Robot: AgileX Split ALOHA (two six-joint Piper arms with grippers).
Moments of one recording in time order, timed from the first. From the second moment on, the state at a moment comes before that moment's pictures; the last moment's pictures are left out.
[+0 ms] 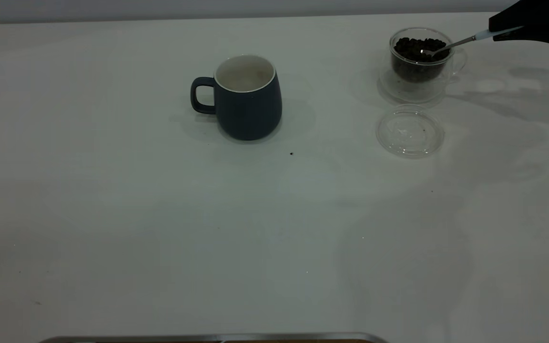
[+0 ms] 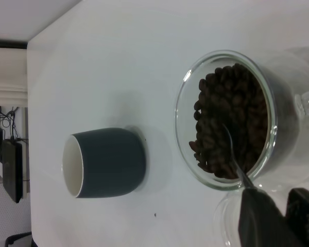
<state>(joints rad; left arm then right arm) 0.06 -0.02 -0.49 0.01 1.14 0.01 -0.32 2.53 -1.68 1.21 1.09 -0.92</state>
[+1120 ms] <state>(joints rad) 0.06 -0.02 -0.49 0.01 1.14 0.01 -0.34 2.56 -1.68 1.29 1.13 -0.89</state>
